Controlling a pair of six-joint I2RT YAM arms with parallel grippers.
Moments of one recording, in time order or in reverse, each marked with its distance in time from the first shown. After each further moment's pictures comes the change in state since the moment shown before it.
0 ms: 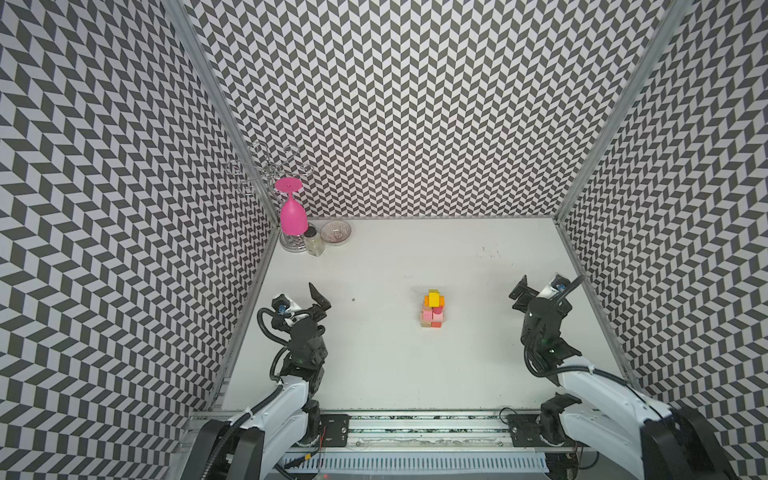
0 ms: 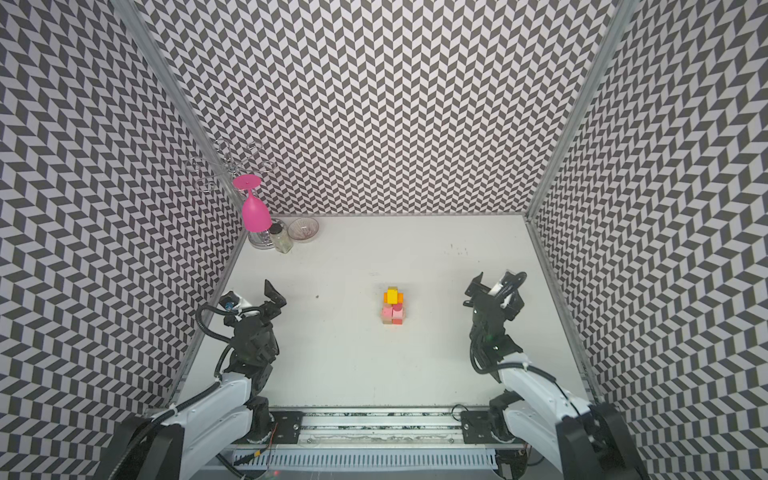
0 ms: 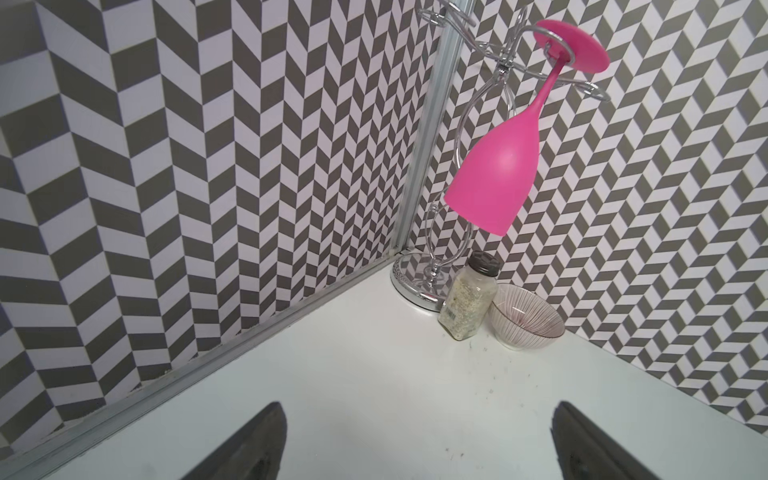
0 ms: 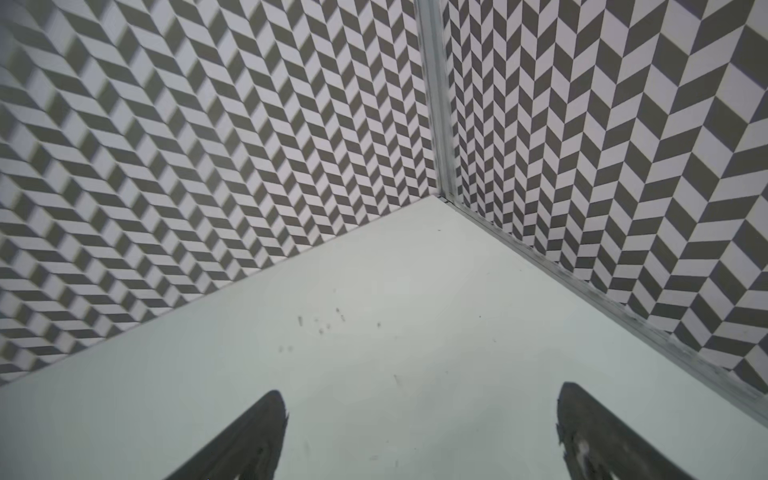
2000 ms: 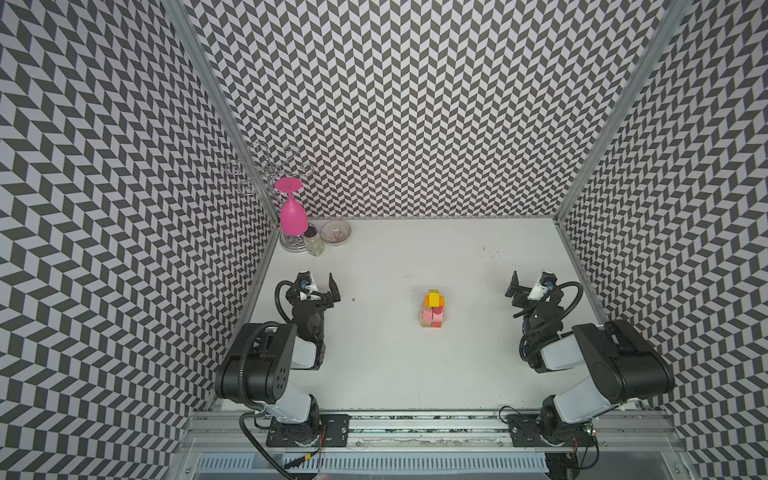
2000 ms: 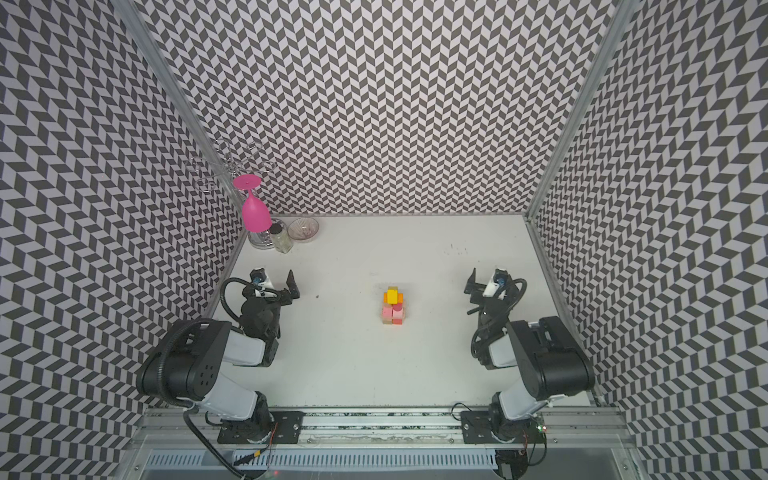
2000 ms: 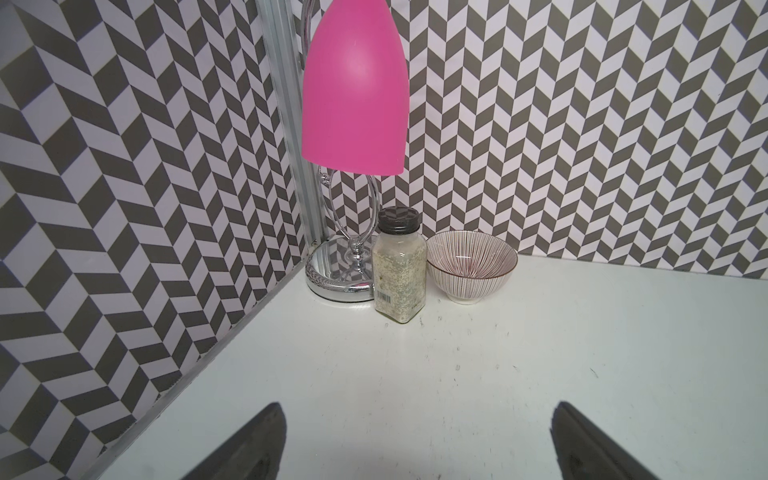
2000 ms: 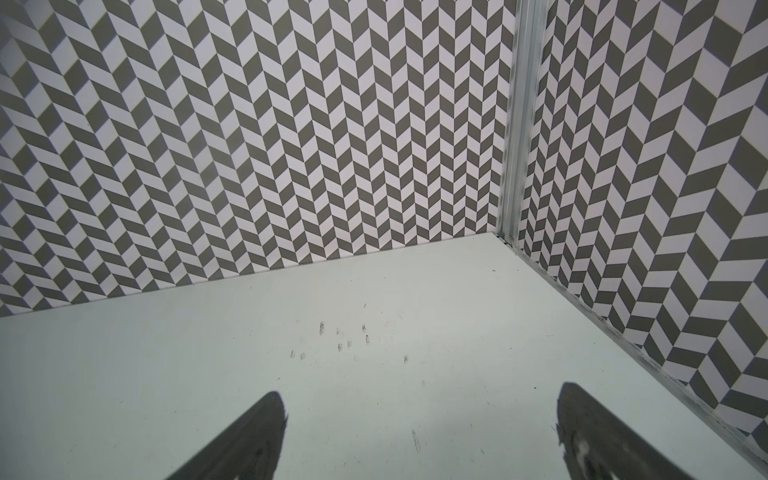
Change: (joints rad) left arm 0.128 0.536 0.152 0.389 0.444 0.256; right arm -0.174 0.461 -0.109 0.819 -0.403 -0.257
